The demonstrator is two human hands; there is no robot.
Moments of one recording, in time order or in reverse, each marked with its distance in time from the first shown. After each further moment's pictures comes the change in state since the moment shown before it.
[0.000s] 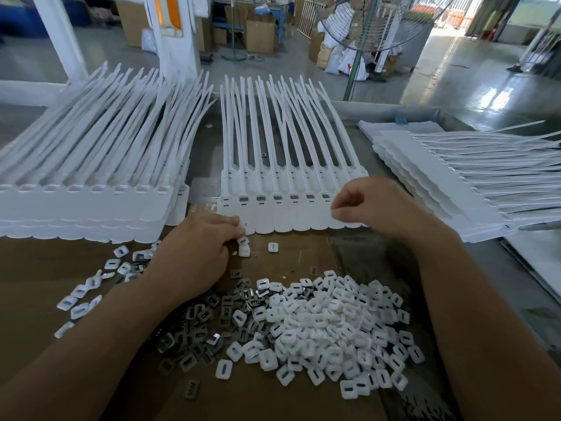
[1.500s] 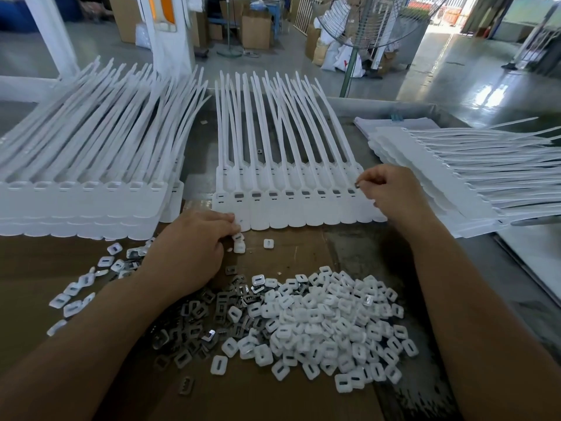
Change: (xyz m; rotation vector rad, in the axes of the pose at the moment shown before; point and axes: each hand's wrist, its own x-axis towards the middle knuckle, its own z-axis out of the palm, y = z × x) left_hand -0.003 -0.001 -0.001 0.015 -0.003 0.015; right_hand 0.017 0.034 0.001 0.181 0.406 0.186
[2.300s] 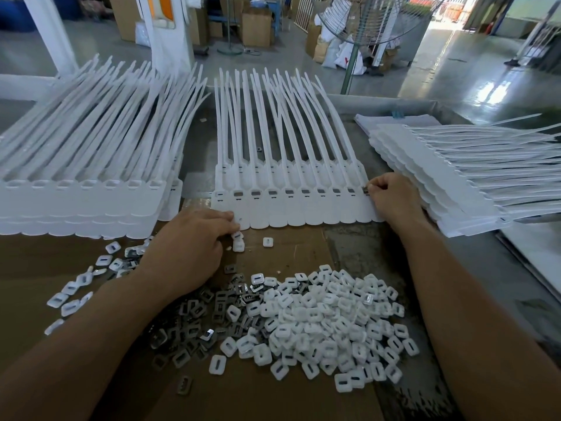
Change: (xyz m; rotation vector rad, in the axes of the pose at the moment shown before) left_hand -0.001 0.000 0.001 -0.007 -0.003 -0.003; right_hand 0.020 0.038 0.018 -0.125 0.098 0.136
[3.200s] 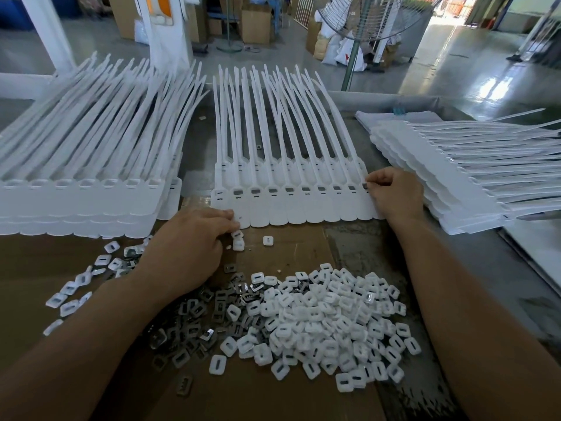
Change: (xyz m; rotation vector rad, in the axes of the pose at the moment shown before) left_hand 0.000 0.001 -0.001 0.007 0.005 0.004; right_hand 0.002 0.002 0.005 0.082 0.105 -0.023
